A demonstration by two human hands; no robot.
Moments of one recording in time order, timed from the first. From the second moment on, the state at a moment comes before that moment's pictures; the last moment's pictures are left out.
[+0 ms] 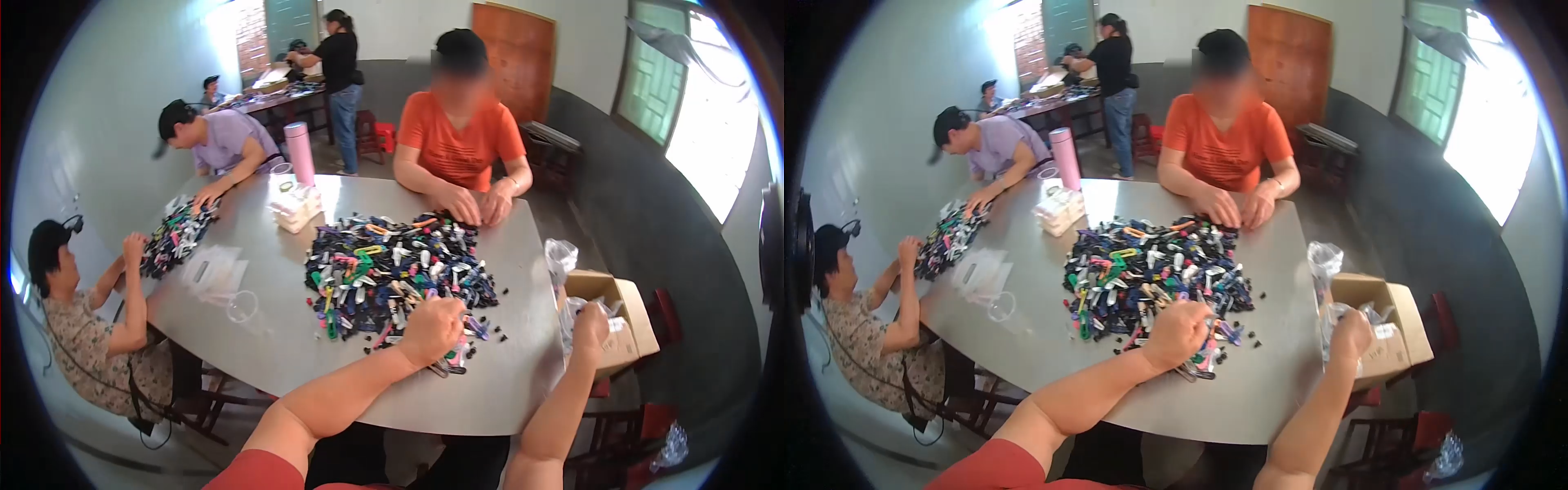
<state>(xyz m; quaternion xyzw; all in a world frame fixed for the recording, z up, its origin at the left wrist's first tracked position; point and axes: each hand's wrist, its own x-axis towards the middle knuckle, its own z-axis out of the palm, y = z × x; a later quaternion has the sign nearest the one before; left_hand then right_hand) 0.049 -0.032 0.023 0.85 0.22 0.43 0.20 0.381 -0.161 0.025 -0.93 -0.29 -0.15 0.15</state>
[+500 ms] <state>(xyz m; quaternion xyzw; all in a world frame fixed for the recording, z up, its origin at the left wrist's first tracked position) 0.054 -0.032 0.012 0.86 0.21 0.40 0.21 0.313 -0.127 0.045 -0.74 -0.50 -0.16 0.41</state>
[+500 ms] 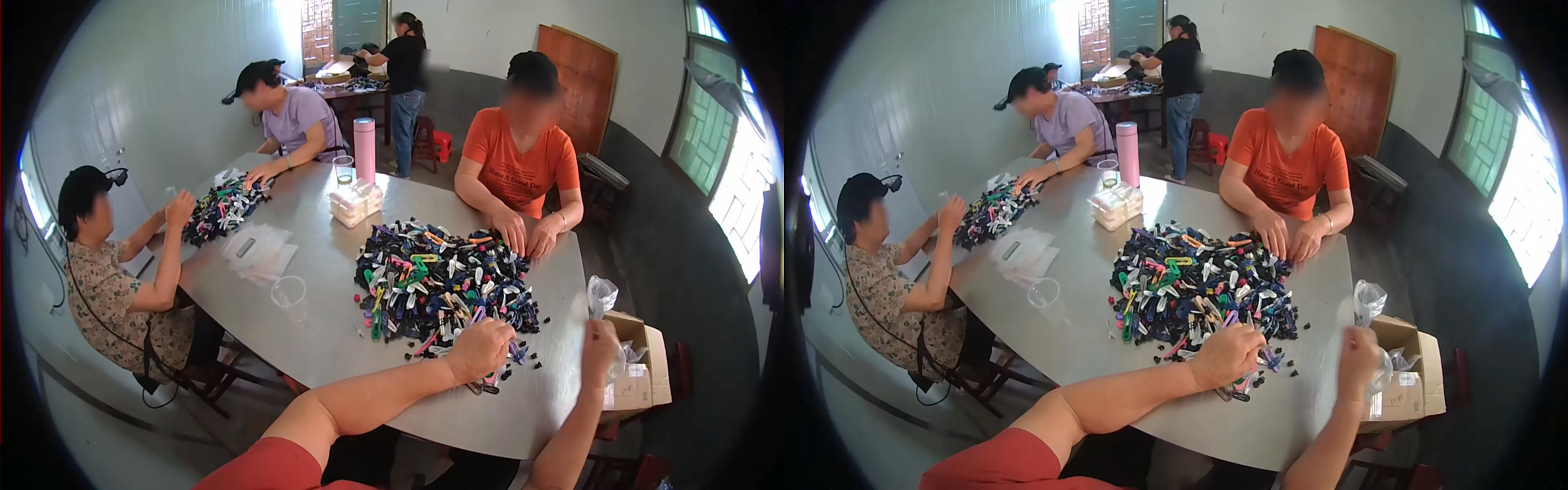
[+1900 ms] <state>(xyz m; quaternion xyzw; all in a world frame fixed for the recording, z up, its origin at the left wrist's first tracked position) 0.039 -0.010 0.027 0.91 0.22 0.30 0.19 0.374 -0.174 0.051 -0.92 -0.28 -0.17 0.22</state>
